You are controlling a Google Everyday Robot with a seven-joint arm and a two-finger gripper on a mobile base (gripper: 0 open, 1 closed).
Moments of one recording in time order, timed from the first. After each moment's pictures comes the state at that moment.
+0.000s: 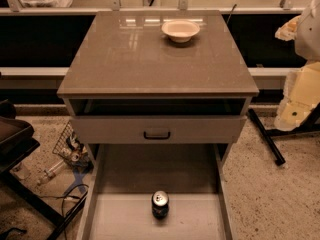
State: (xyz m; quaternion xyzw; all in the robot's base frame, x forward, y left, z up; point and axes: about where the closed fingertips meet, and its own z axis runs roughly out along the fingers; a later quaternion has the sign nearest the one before) arm 0.438 -0.214 0.985 -0.60 0.78 -0.05 0.17
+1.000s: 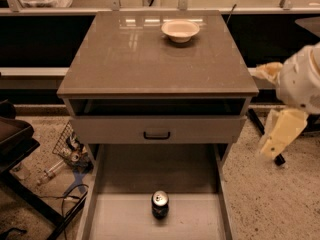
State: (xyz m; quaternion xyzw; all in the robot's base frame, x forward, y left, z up) arm 0.434 -0.195 0.907 -0.62 0.75 0.05 0.23
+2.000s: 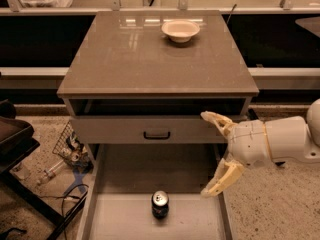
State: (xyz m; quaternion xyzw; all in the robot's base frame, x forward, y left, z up) arm 0.418 -0.097 0.799 -0.61 0.62 0.26 0.42
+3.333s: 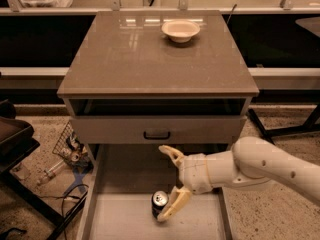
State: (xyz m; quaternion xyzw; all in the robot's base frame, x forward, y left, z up) arm 0.411 0.001 0.675 -0.60 0.58 0.35 0.41
